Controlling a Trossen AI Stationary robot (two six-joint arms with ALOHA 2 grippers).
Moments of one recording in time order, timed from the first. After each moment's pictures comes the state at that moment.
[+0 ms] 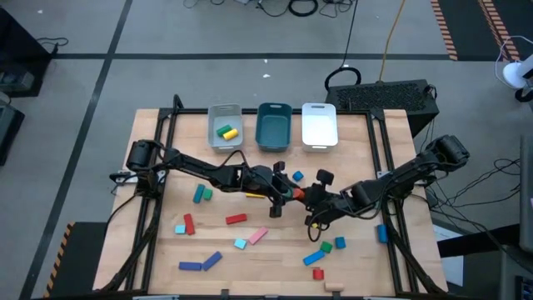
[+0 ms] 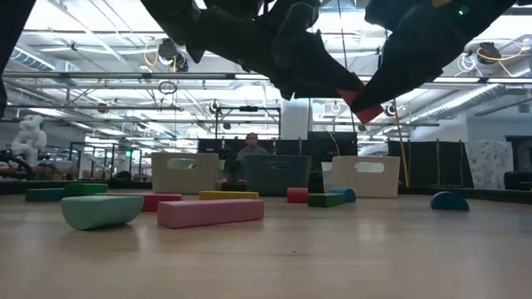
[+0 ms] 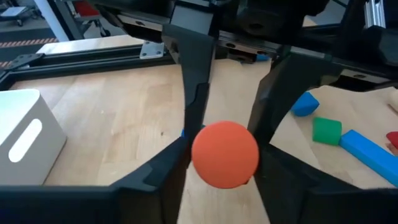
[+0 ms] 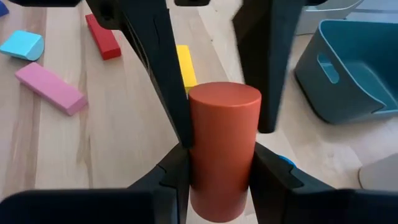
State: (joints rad) left arm -0.07 1.89 1.16 0.36 0.00 0.09; right arm 0.41 1.42 0.81 -0.25 0.63 0.42
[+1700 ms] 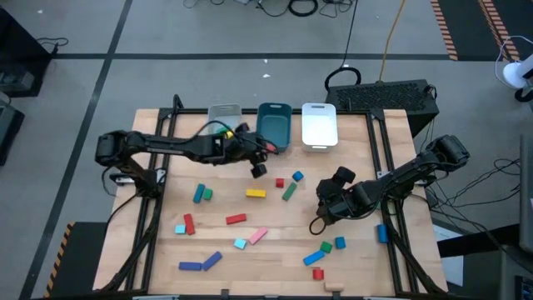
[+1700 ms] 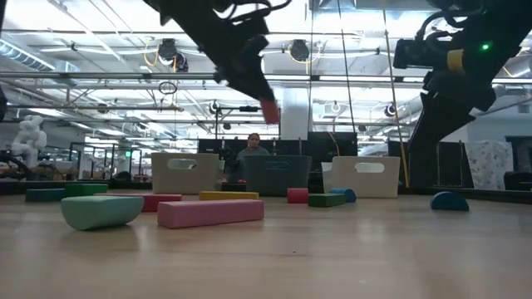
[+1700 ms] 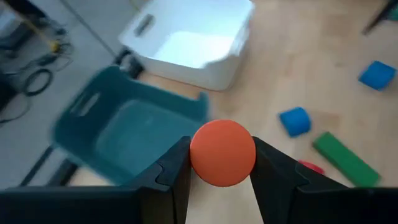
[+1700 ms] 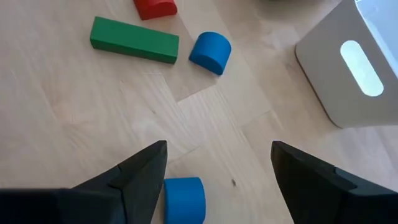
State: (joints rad) left arm 0.12 1.57 1.16 -0.25 -0.33 -0.02; right arm 0.41 1.42 0.81 -0.76 0.63 0.83
